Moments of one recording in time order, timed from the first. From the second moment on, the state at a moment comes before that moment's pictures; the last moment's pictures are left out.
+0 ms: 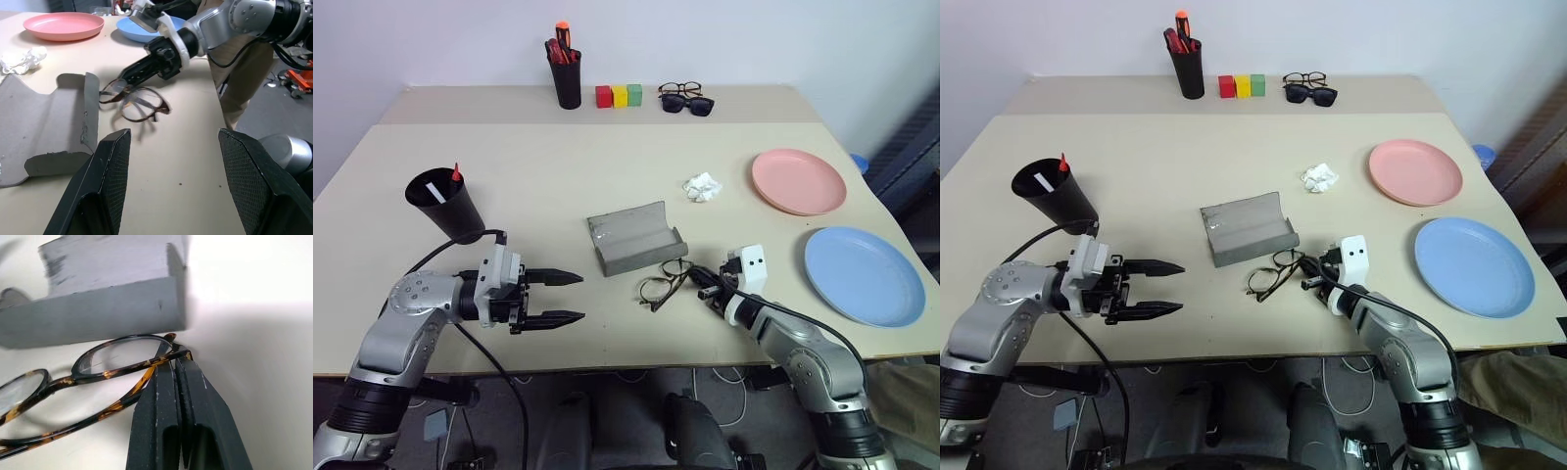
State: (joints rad) left arm -0.17 0.74 0.02 -0.17 -0.56 0.16 -1.32; right arm -0.14 -0.35 -0.03 -0.18 0.51 0.61 0.28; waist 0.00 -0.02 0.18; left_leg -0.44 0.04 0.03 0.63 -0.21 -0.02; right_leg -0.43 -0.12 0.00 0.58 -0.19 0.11
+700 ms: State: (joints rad) left arm -0.21 0.73 0.01 -0.17 -0.55 0.17 -1.32; right arm -0.17 -0.44 -0.22 -0.02 0.45 0.52 0.39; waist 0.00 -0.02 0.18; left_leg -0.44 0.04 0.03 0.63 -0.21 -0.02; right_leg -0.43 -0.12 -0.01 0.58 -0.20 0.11
